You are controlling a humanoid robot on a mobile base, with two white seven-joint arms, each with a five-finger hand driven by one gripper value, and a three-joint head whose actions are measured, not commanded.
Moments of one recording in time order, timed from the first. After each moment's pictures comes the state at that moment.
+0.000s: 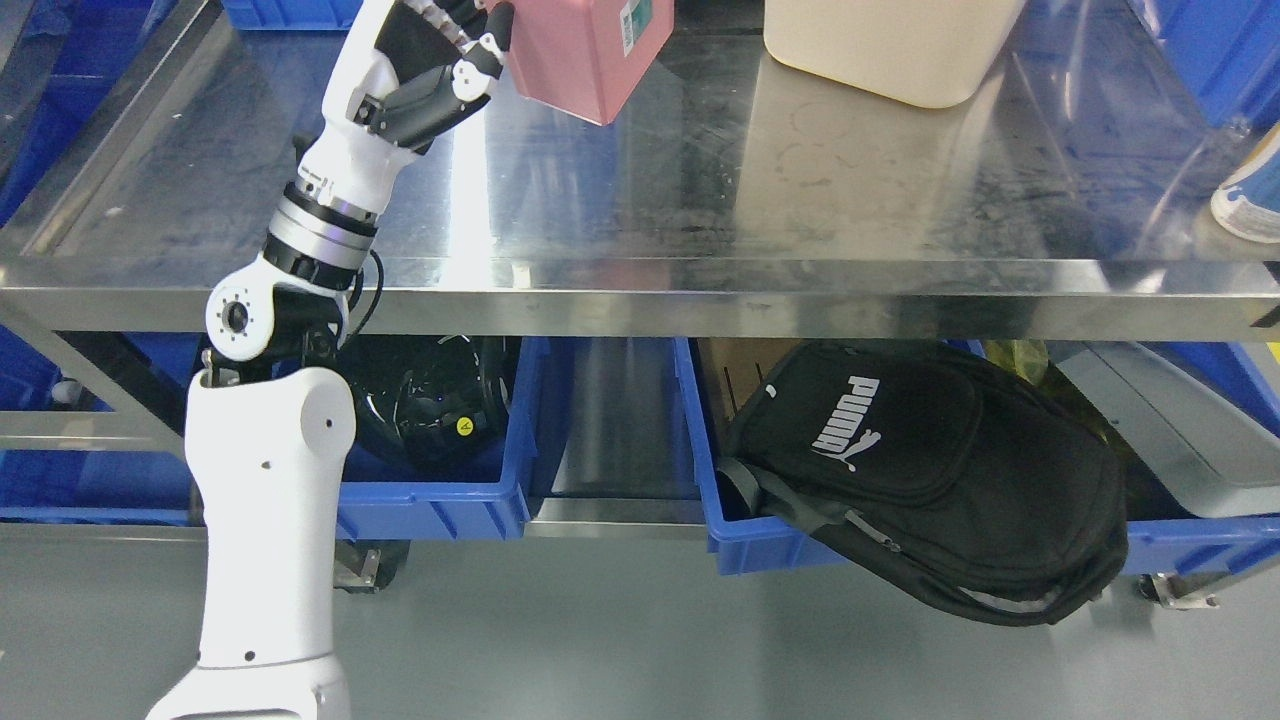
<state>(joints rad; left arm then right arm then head) -0.83 0.01 -0.01 -1.28 0.39 -0.32 -0.62 0.00 0.00 0.00 0.00 0.00 0.02 -0.04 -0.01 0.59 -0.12</state>
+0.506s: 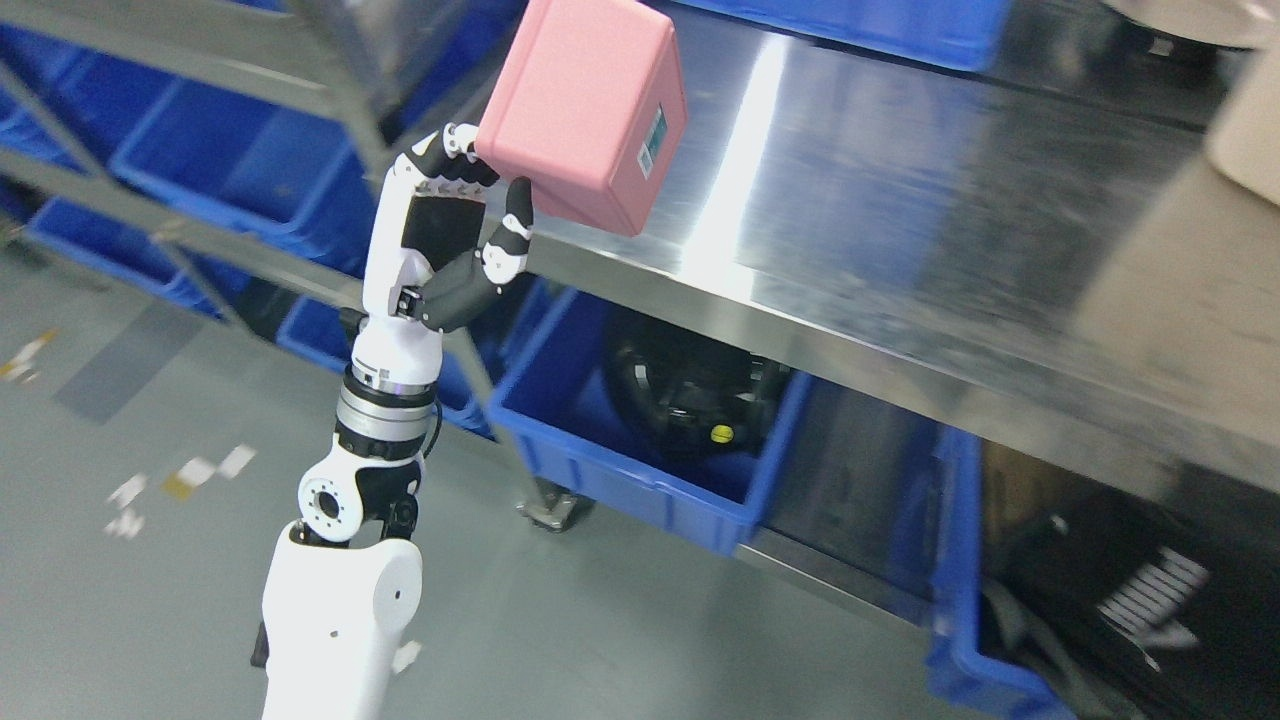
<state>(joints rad) -0.51 0.00 -0.18 -1.47 0.43 -0.62 -0.48 0.00 0.00 0.00 0.00 0.00 0.02 -0.05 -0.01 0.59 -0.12</state>
